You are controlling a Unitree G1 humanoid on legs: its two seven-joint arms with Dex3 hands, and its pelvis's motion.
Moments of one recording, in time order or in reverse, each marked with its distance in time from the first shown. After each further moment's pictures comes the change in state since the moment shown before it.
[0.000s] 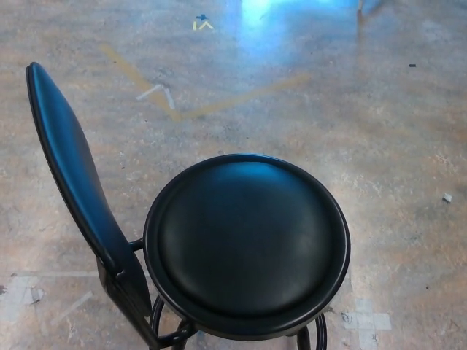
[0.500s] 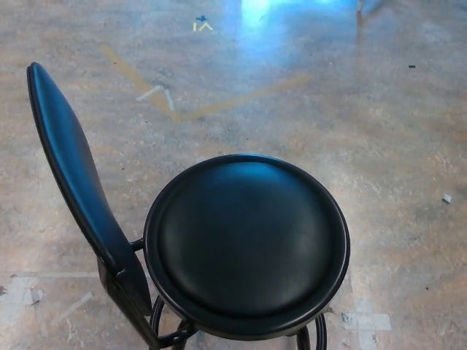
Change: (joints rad) left_arm 0.020 0.003 -0.020 0.011 0.000 0.000 0.017; right_arm -0.084 0.060 -0.133 0.288 0.120 -0.071 -0.125
